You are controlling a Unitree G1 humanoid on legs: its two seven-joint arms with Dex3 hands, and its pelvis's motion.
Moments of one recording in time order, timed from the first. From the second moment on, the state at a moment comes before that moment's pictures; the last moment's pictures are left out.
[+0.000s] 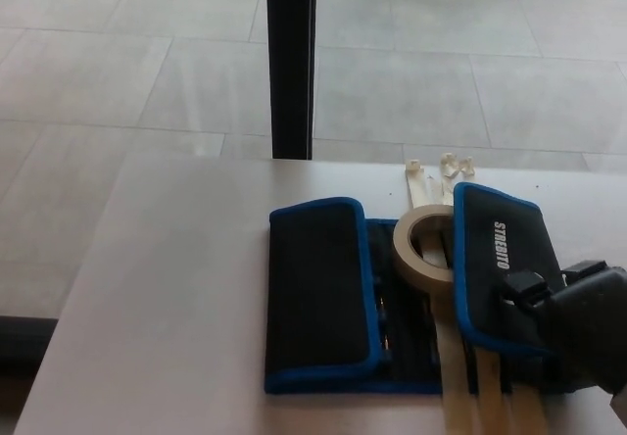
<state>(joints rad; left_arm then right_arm) -0.31 0.74 0.29 1.26 -0.05 0.09 -0.06 -0.40 -0.71 0.65 0.46 -0.94 -0.02 -0.61</state>
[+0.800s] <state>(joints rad) -0.29 0.74 0.28 1.27 -0.04 0.09 -0.04 -0.31 -0.77 0.24 0.68 -0.85 -0.20 -0.81</state>
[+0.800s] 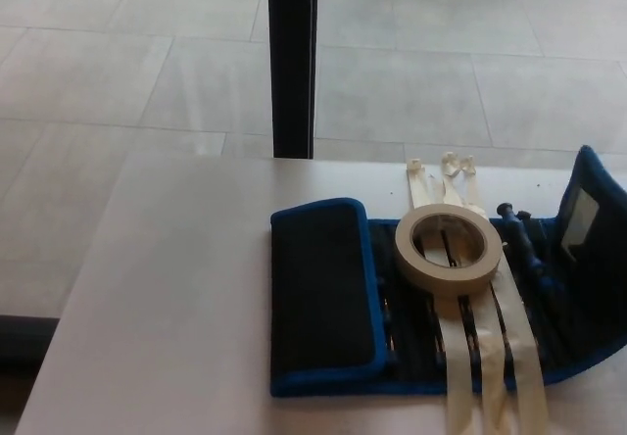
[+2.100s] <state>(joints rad) -0.28 0.74 0.28 1.27 -0.05 0.09 -0.05 -0.23 -0.76 -0.35 0.87 -0.44 -0.08 -0.40</state>
